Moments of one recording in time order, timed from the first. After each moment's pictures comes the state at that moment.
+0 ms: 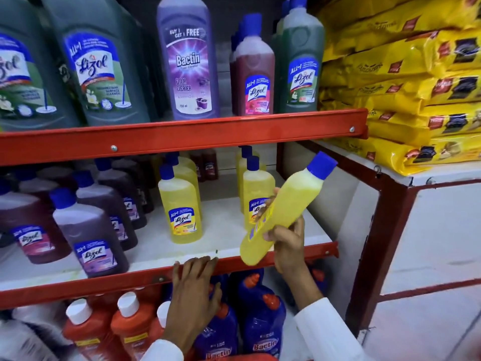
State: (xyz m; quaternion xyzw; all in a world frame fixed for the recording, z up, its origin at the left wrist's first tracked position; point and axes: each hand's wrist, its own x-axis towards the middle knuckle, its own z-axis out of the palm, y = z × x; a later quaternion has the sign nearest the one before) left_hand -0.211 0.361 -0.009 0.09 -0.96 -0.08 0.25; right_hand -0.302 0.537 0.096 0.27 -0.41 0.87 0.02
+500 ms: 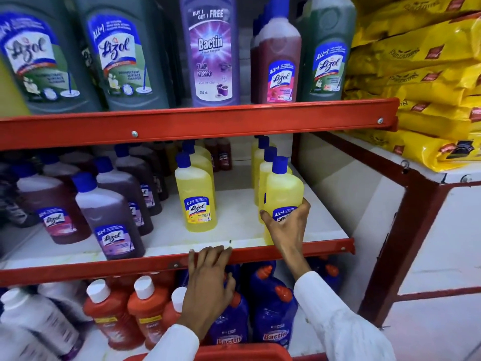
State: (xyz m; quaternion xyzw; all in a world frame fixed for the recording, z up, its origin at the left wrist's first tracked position) left_hand -0.209 0.366 -0.005 0.10 -0.96 -0.11 0.24; right_hand -0.353 0.502 0.054 0.07 -0.75 0.63 0.19
